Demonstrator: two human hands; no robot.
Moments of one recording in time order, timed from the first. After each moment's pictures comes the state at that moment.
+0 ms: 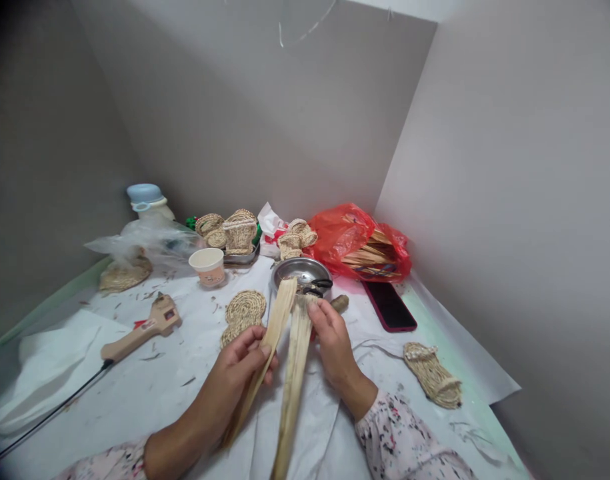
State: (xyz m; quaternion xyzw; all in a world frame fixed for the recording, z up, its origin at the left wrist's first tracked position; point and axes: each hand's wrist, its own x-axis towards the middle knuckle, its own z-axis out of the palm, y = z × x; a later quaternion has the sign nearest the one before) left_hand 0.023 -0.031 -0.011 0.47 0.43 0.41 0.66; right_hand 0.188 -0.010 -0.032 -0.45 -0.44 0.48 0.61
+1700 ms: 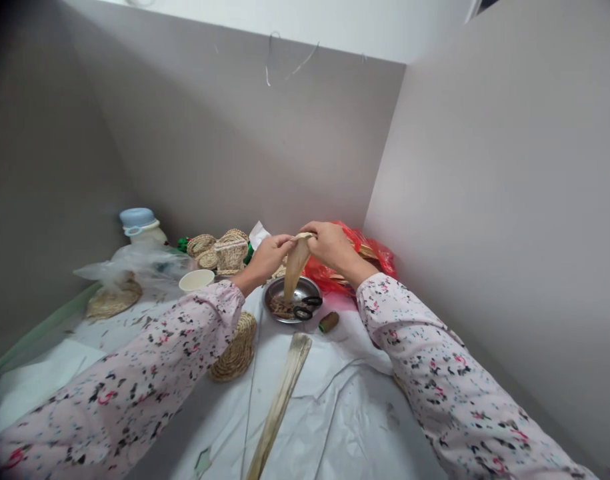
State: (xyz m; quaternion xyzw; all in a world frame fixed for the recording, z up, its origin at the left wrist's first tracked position) left_hand 0.087 0.161 0.076 0.75 0.32 0.47 0.34; right_hand 0.249 0.120 0.115 -0.53 -0.75 0.02 0.38
